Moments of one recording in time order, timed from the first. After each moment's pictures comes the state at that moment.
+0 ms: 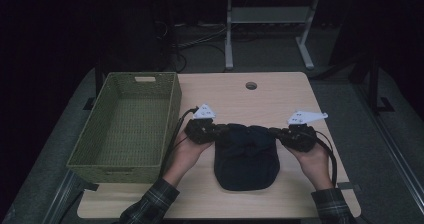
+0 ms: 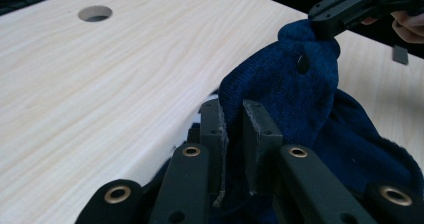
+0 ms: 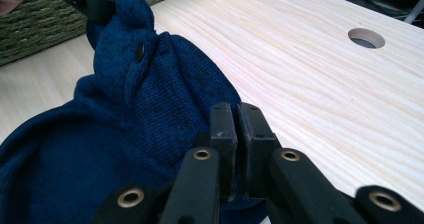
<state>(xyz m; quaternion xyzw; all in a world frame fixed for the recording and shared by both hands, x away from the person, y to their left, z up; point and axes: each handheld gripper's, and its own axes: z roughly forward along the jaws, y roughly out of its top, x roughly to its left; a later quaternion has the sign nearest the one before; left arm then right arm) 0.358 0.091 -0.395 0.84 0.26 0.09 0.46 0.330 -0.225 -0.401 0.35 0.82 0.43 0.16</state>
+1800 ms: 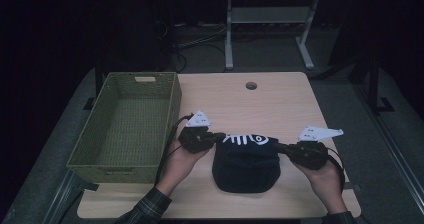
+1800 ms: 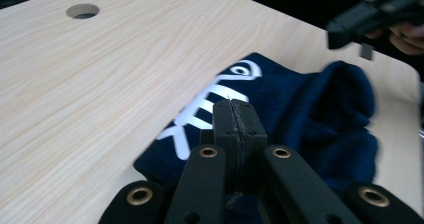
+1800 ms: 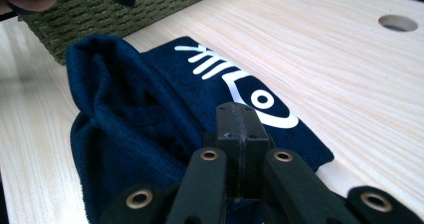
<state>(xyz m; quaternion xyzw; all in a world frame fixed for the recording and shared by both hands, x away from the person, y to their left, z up) 0.335 0.101 -0.383 0.84 0.27 0.08 0.46 0.286 -0.238 -0.401 0.34 0.81 0.46 0.12</state>
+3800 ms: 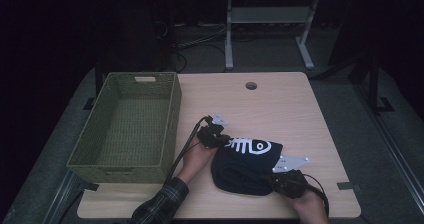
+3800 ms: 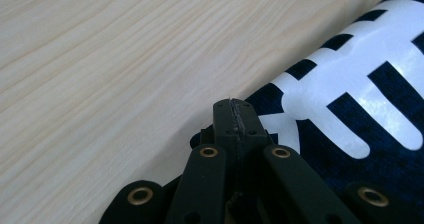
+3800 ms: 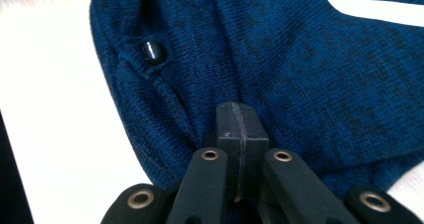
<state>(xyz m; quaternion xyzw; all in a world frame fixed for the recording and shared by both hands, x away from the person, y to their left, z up) 0.391 0.060 -0.462 0.88 0.30 0.08 0.35 0.243 -0.192 -0.464 0.33 0.87 0.37 0.09</state>
